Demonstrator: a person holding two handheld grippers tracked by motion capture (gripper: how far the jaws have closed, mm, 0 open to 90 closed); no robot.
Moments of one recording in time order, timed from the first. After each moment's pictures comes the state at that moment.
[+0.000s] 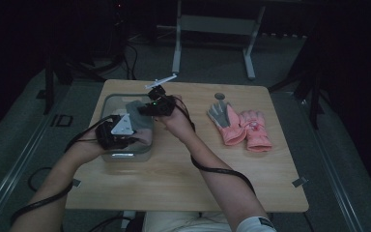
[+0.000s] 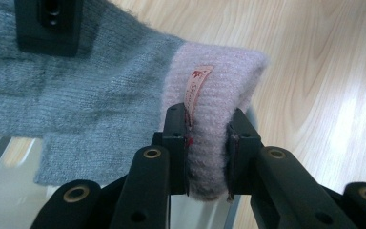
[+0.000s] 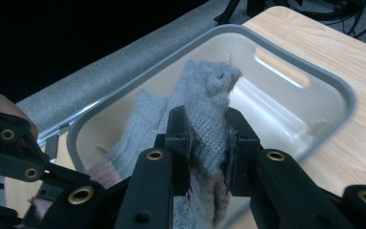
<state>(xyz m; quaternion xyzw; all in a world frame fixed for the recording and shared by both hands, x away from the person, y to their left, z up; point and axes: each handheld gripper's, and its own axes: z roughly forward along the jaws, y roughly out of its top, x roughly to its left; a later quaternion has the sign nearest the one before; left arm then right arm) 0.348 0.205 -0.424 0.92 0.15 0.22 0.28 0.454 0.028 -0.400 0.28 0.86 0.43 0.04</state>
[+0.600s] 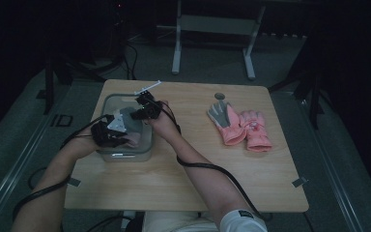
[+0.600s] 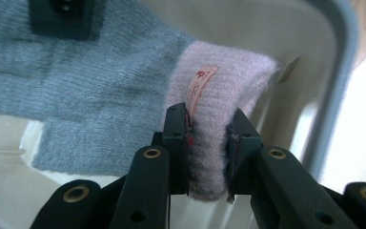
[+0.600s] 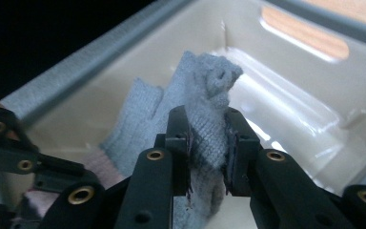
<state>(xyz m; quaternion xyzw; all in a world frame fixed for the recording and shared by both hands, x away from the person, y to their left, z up) 0.389 0.230 -0.472 0.94 0.18 0.17 0.24 0.487 0.066 -0.459 0.31 0.87 0.39 0.02</state>
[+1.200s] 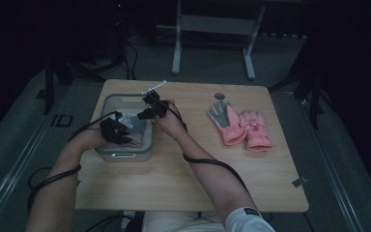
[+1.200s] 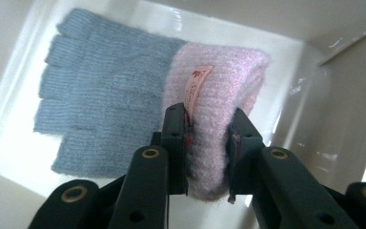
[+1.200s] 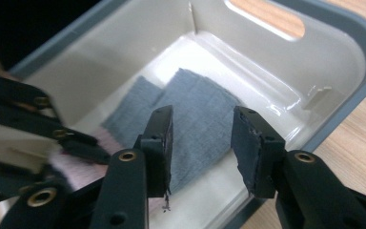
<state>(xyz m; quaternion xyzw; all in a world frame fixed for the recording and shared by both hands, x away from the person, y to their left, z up) 0.427 0.220 -0.493 0.96 0.19 0.11 0.18 0.503 0.047 -0.466 0.32 0.87 0.37 0.03</state>
